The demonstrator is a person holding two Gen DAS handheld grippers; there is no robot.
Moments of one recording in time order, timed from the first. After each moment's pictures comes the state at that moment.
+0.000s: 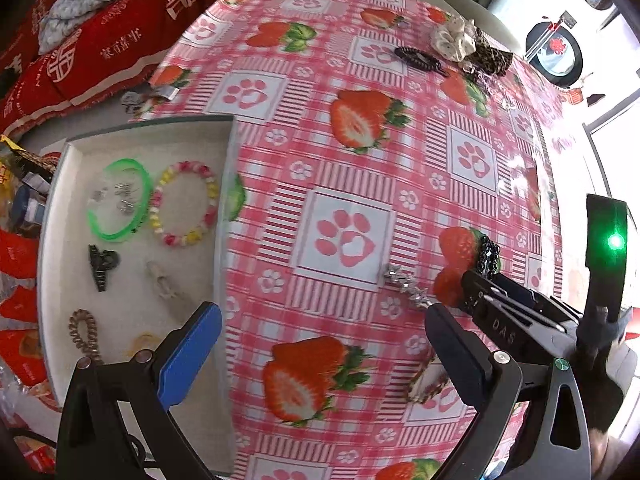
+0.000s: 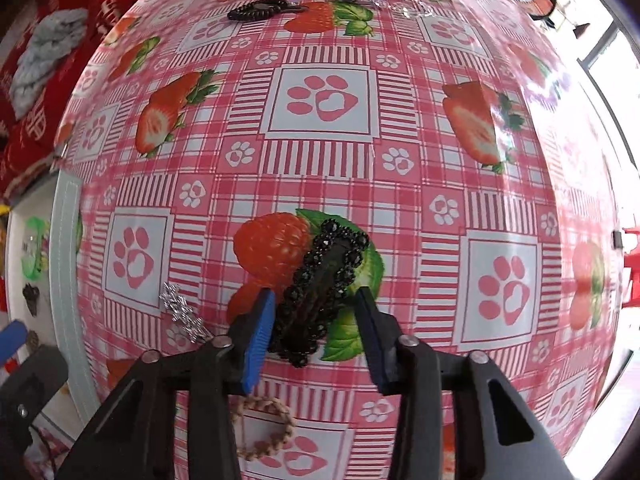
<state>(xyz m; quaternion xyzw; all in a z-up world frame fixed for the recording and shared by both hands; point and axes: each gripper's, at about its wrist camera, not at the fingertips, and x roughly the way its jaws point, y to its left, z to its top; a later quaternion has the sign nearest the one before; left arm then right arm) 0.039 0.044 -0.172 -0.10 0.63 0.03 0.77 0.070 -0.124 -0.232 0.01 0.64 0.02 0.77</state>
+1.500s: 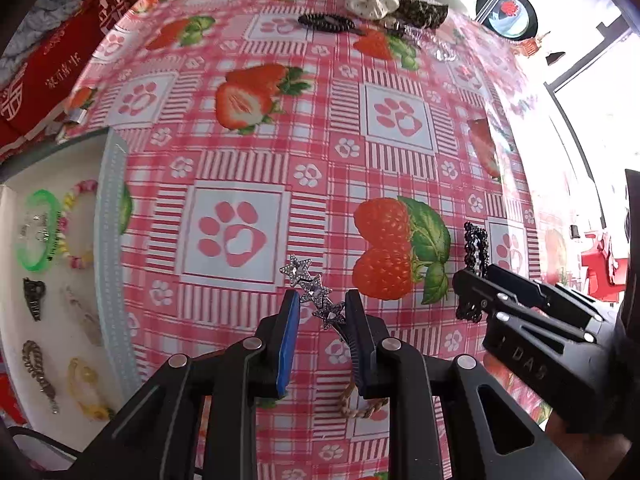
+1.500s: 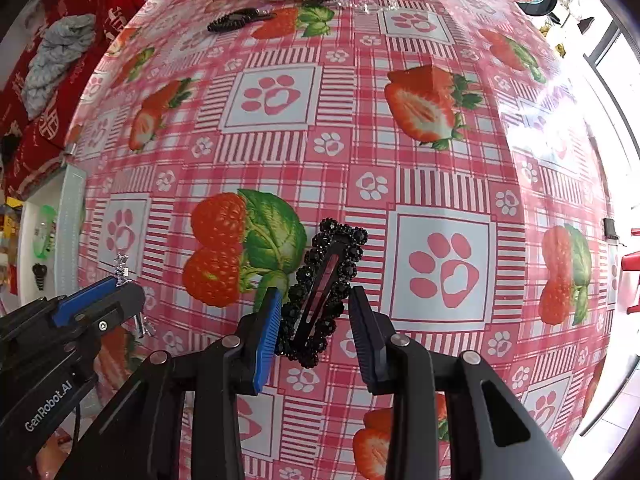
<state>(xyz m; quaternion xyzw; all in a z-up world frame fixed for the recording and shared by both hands) 0.048 -0.040 -0.190 -0.06 0.63 -0.06 0.77 0.048 -0.181 -0.215 0.03 0.64 0.05 0.77</state>
